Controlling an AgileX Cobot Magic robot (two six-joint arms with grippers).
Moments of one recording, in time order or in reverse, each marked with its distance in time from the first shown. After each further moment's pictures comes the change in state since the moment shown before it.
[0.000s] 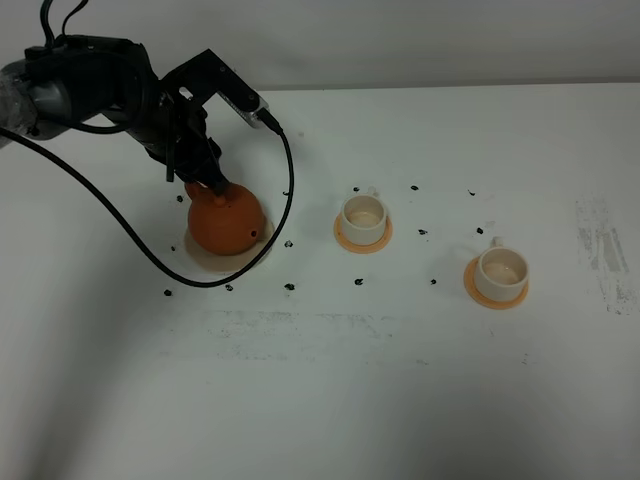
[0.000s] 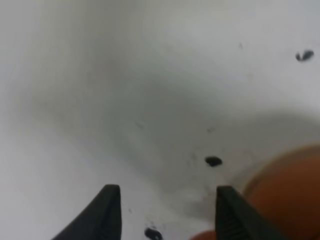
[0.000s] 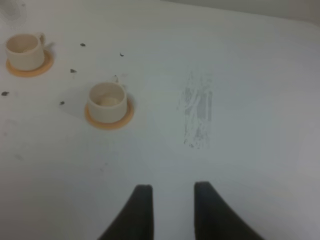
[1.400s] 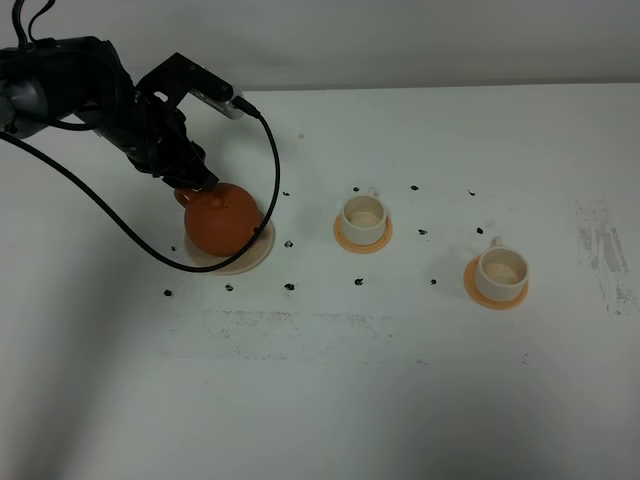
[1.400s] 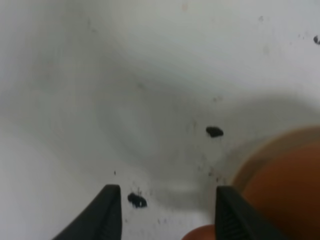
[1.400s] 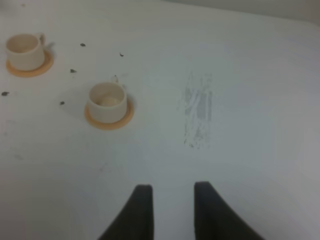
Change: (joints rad) left arm 0.071 0.020 0.000 -0.134 0.081 -0.025; right arm 0.000 0.000 0.000 0.000 0.000 0.000
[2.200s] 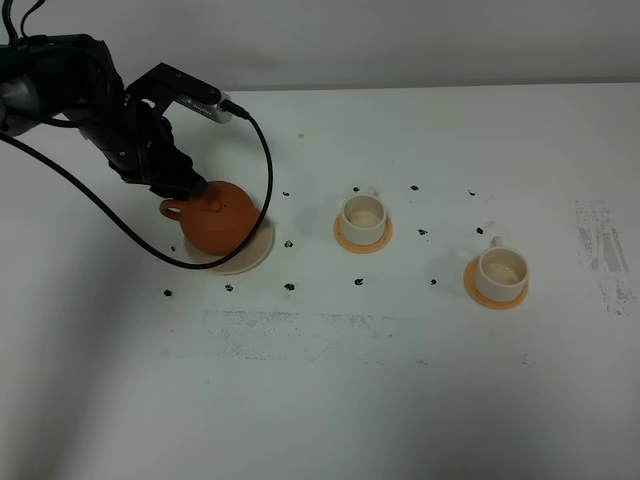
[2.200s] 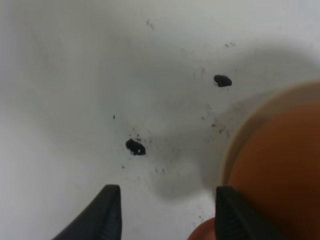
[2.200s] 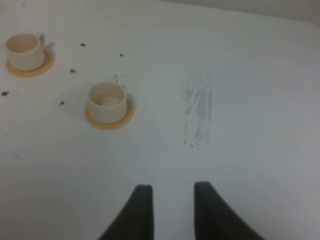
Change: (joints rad) left arm 0.013 -0.006 -0.002 0.053 0.099 -0.117; right arm 0.000 0.000 0.000 0.000 0.000 0.000
